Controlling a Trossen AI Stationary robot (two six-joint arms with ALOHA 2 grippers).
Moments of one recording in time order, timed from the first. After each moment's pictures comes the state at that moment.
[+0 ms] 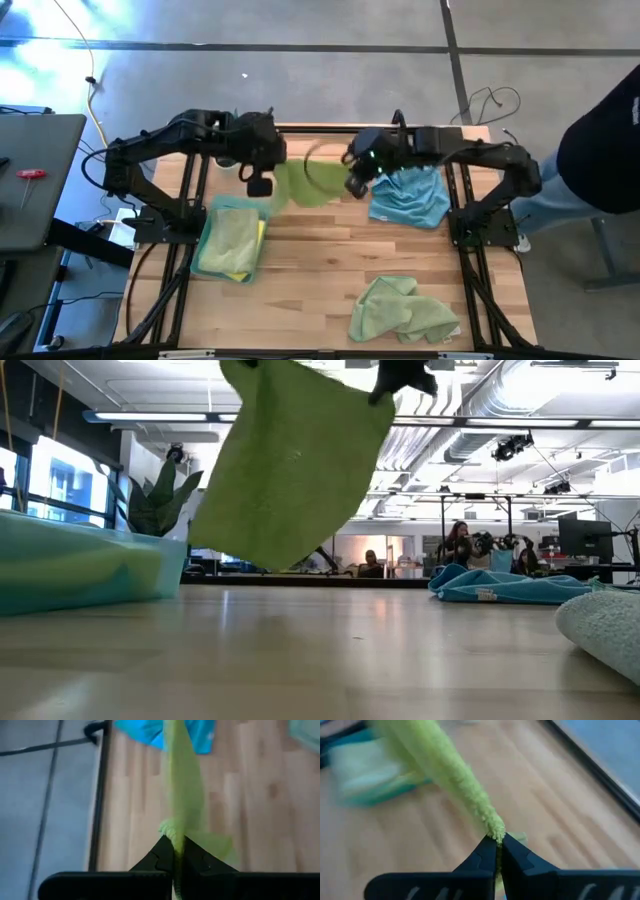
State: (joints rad) left arm 0.23 1.48 1.84 -1.30 -0.18 0.23; right arm -0.11 1.57 1.71 -1.05 0.16 0.42
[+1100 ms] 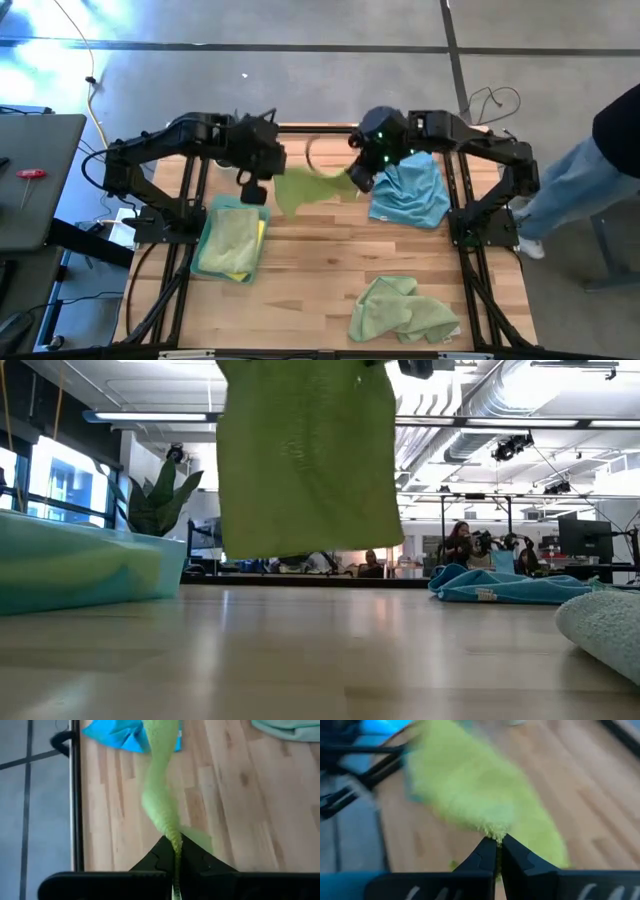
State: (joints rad) left arm 0.24 1.48 1.84 -1.33 -0.09 0.33; right arm -0.15 1.58 1.85 -1.11 -0.12 0.42
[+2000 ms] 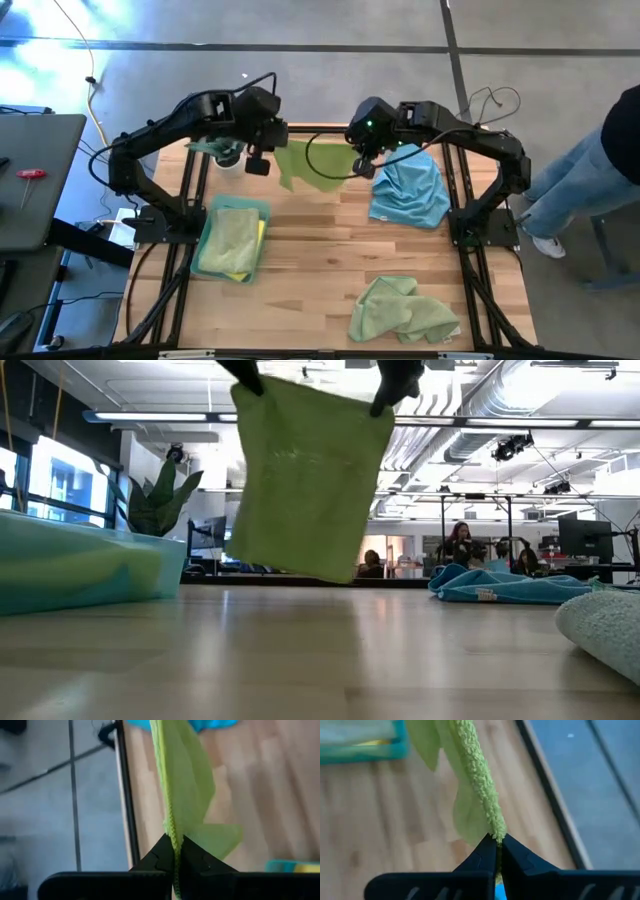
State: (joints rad) left arm 0.43 1.51 1.84 -1.26 -0.14 0.63; right arm -0.26 1.64 1.85 -1.16 0.12 -0.04
